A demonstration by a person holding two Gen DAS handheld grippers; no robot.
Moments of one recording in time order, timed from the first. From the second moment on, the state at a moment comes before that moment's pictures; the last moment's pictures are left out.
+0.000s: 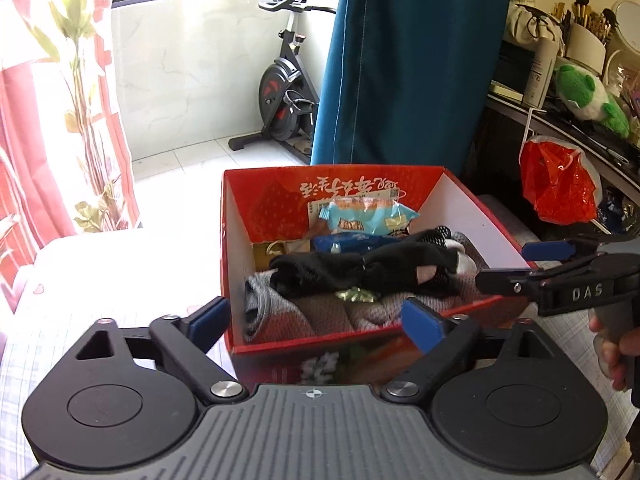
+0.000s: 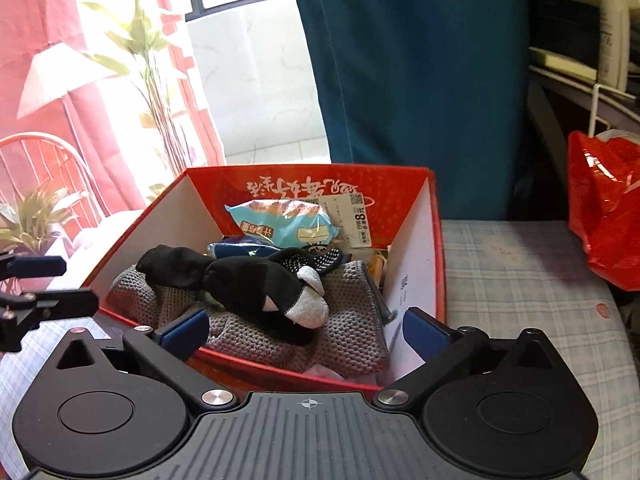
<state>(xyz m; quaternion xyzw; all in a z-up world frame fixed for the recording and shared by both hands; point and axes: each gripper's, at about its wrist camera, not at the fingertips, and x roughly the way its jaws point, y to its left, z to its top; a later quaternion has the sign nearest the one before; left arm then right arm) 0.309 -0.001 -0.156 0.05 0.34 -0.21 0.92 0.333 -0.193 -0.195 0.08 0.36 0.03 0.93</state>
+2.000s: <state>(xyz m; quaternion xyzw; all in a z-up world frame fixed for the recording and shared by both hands) 0.248 0.031 -0.281 -0.05 0.43 -0.13 0.89 0.247 -0.182 -0.296 0.16 0.39 0.05 0.91</state>
